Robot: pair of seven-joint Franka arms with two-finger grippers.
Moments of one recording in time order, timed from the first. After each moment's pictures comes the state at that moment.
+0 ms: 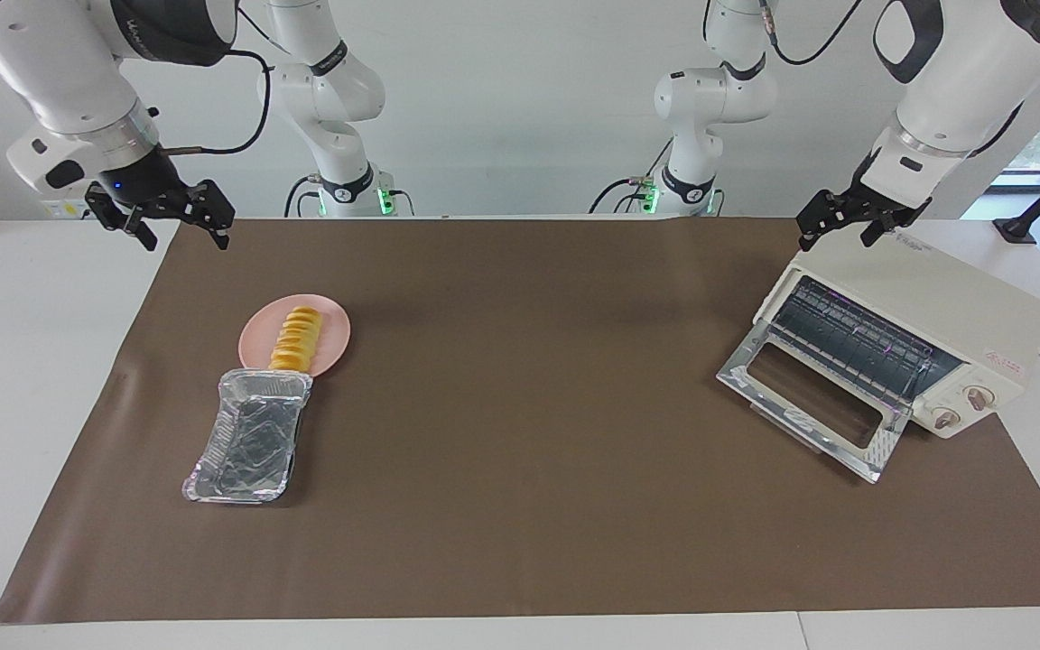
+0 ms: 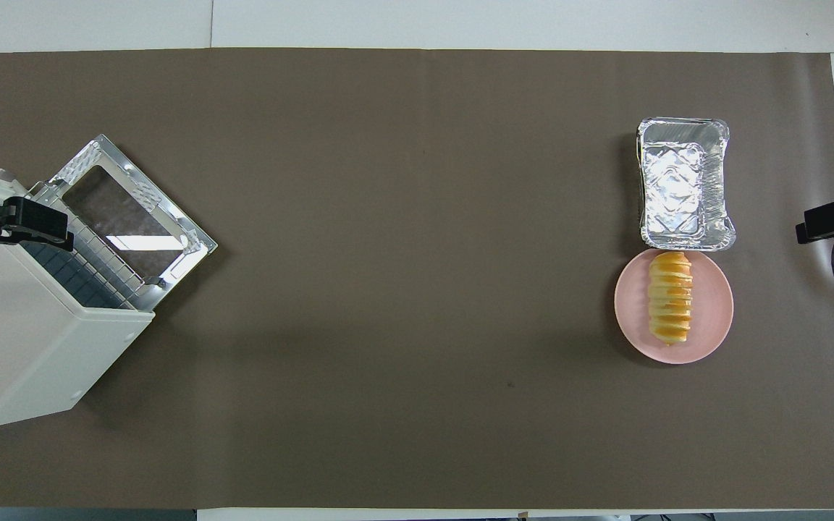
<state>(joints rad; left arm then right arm) -0.05 -0.02 -0.01 -1.62 -0.01 1.50 -0.07 -0.06 -0.03 -0.04 -1.62 -0.02 1.54 -0.10</state>
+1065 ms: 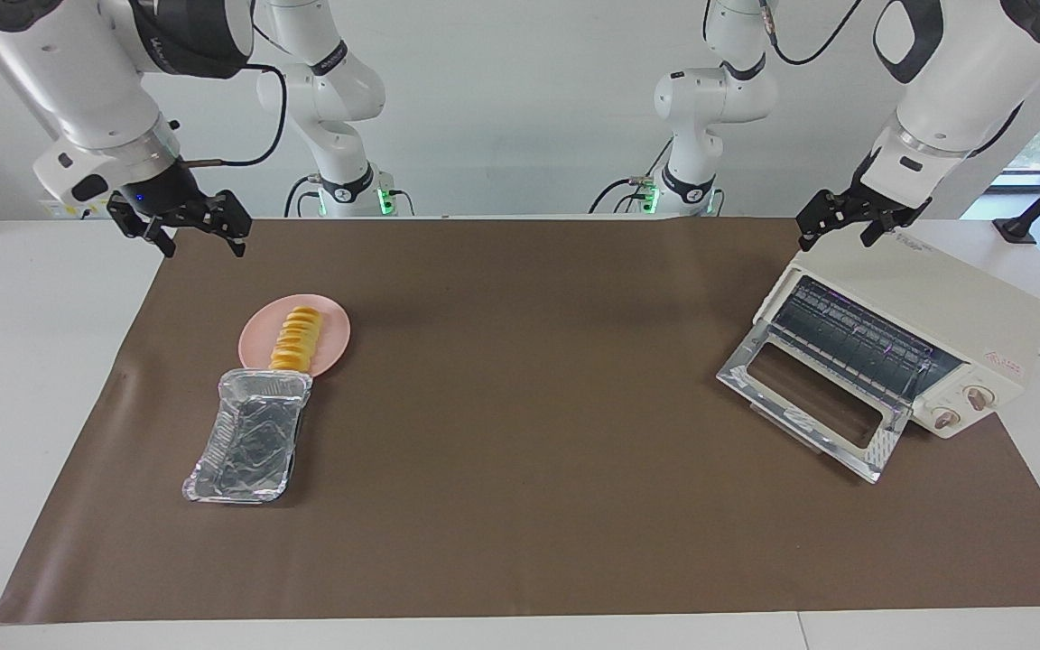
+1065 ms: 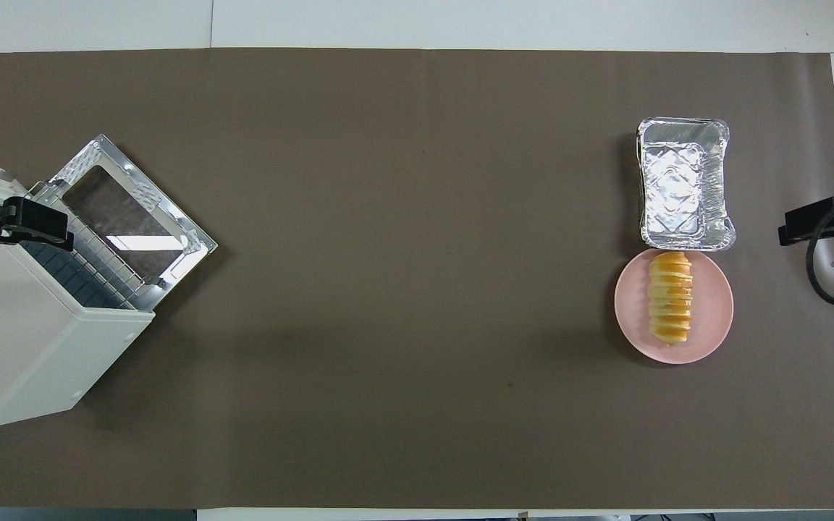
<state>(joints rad) -0.05 -0.02 -0.01 -1.62 -0.01 1.50 -0.07 0.00 -0.09 -0.02 -1.93 -0.02 1.77 0.01</state>
